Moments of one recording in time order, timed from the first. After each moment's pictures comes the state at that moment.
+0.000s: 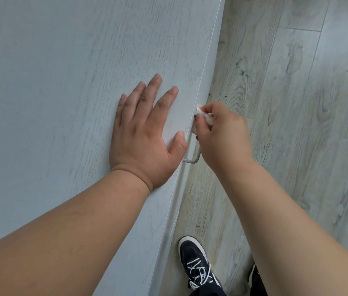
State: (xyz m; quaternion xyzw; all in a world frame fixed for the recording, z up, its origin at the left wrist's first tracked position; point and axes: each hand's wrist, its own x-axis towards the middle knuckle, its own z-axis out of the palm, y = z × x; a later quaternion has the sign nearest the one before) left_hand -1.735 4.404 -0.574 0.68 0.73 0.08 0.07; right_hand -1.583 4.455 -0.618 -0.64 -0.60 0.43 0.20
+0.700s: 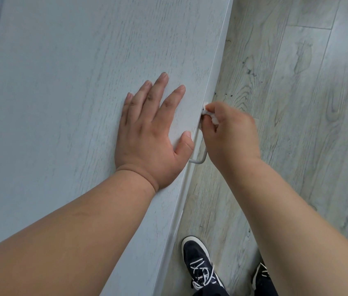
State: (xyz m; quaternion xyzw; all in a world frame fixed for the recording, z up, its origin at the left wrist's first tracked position) left_hand -1.735 4.404 -0.574 0.68 0.73 0.08 0.07; right_hand -1.584 4.456 -0.625 -0.61 -0.68 0.33 0.23
